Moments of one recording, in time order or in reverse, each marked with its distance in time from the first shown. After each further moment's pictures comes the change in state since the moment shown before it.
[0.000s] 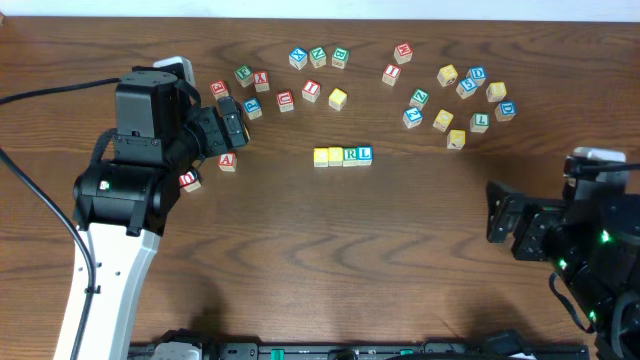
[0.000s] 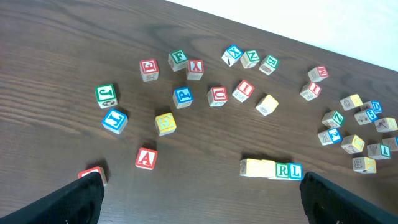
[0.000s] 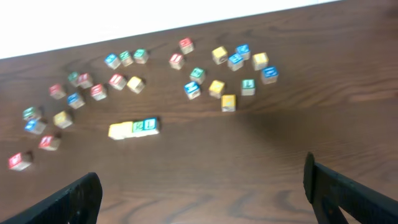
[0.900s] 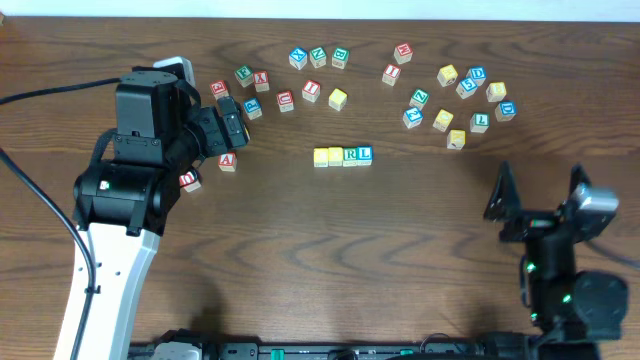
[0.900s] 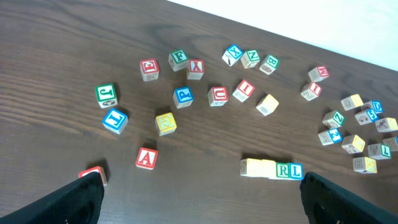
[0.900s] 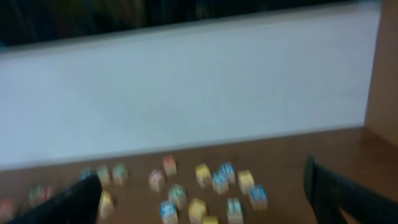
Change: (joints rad) left arm 0.000 0.000 0.000 0.000 0.000 0.000; right arm -0.256 -0.501 -0.945 1.109 -0.125 -0.179
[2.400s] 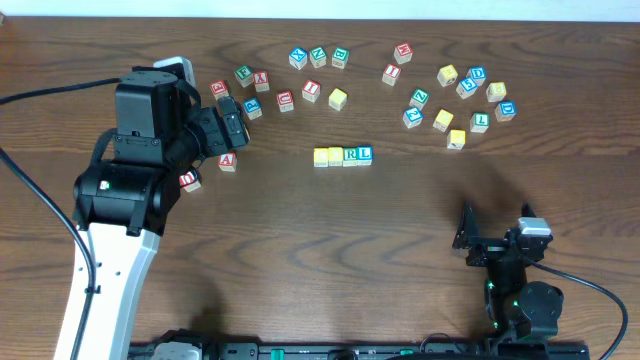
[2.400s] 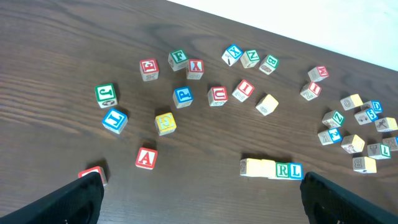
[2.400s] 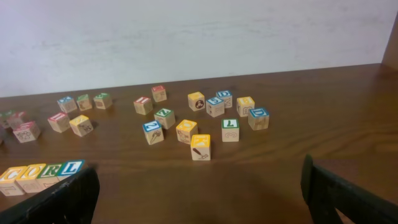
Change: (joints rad) left arm 0.000 0.000 0.000 0.000 0.000 0.000; right arm -0.011 -0.319 -0.482 0.036 -0.033 -0.006
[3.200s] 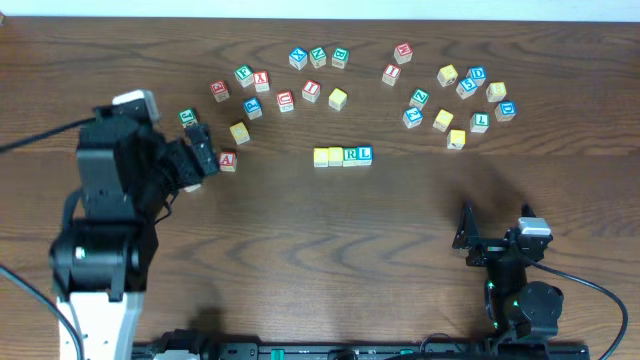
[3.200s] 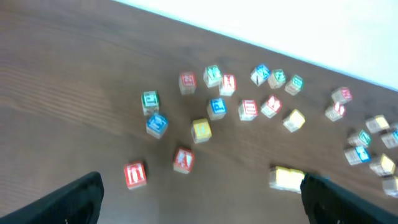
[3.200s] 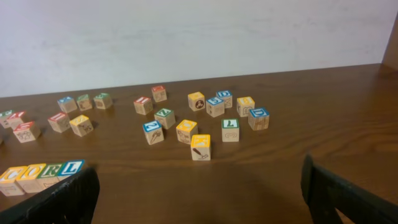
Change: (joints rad) left arm 0.117 -0.252 -0.215 0.097 -0.026 0.065; right arm 0.000 0.000 0.000 0.000 0.000 0.000
